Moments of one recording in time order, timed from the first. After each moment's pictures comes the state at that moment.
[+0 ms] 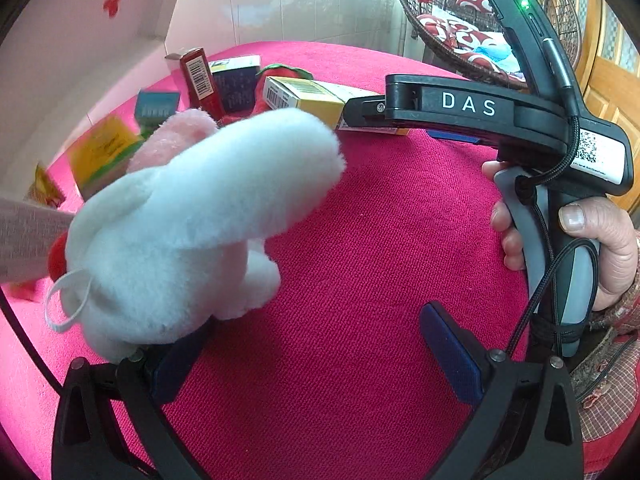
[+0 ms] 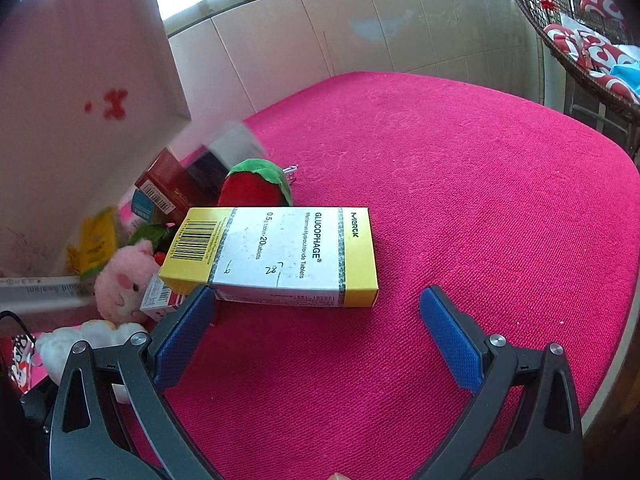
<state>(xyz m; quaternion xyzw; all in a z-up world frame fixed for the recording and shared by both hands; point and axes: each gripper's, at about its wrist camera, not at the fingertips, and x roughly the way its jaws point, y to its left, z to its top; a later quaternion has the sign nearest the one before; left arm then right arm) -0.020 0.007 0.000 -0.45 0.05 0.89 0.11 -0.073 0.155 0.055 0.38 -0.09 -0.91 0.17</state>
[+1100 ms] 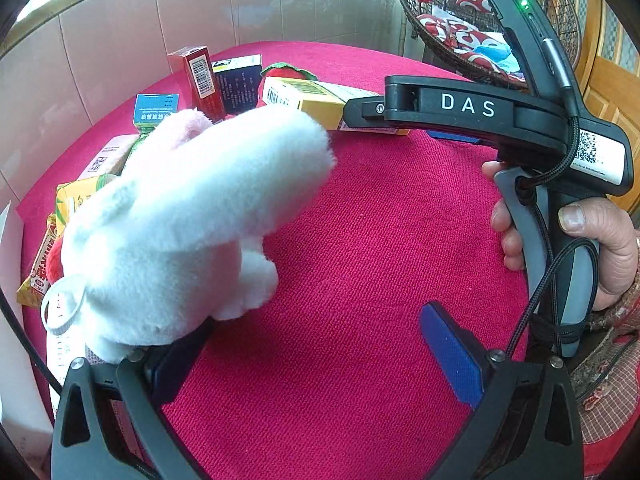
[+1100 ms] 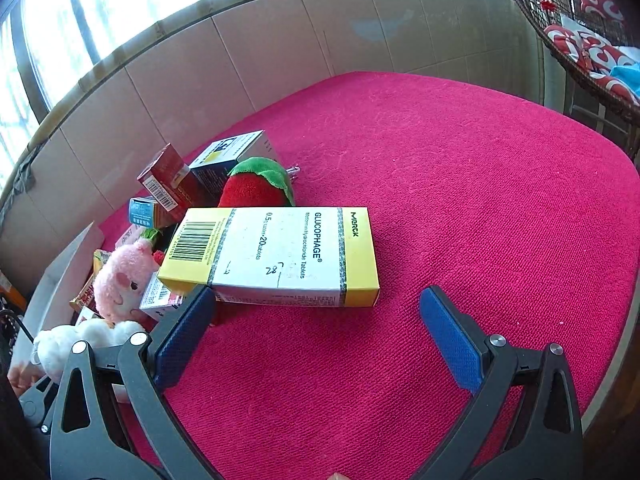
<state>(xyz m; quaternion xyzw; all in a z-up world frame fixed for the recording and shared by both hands) -0.022 0.008 0.000 -0.45 0.05 0.89 0.11 -0.079 0.161 0.054 0.38 -0.08 -0.90 0.16</state>
